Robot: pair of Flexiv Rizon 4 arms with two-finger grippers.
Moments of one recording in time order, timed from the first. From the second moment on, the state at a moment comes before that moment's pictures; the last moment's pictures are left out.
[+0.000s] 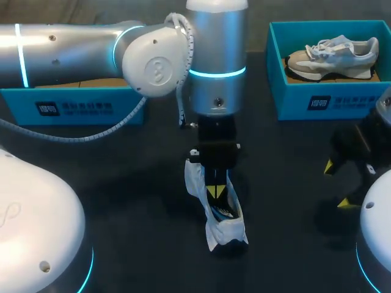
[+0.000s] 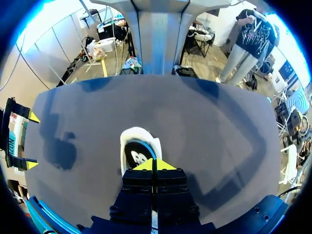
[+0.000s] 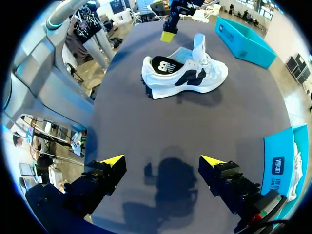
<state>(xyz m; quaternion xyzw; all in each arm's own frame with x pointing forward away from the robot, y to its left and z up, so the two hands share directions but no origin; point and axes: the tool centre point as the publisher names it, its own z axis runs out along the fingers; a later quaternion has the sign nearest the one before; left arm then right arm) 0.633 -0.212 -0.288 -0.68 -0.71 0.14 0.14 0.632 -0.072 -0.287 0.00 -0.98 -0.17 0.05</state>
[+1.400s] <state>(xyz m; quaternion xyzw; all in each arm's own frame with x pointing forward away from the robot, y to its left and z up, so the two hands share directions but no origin) 0.624 -0.210 -0.349 -0.67 -0.70 0.16 0.19 0.632 -0.072 -0.287 0.00 -0.98 -0.17 0.05</state>
